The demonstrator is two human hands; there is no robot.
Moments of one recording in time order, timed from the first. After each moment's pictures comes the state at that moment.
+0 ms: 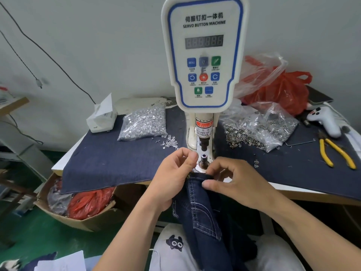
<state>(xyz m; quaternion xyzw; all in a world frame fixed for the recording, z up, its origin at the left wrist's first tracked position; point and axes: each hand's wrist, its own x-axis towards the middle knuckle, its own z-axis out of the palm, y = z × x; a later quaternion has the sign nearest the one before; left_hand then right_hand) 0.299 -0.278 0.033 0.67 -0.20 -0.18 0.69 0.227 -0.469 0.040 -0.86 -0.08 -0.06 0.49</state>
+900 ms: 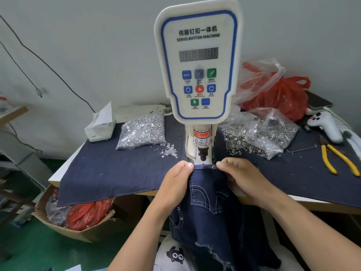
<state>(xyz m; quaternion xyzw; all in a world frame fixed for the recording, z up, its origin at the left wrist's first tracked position) 0.323 -0.293 0.010 0.79 -0.13 -0.15 0.58 0.269 -0.495 0.008 -0.75 0.09 0.00 0.66</state>
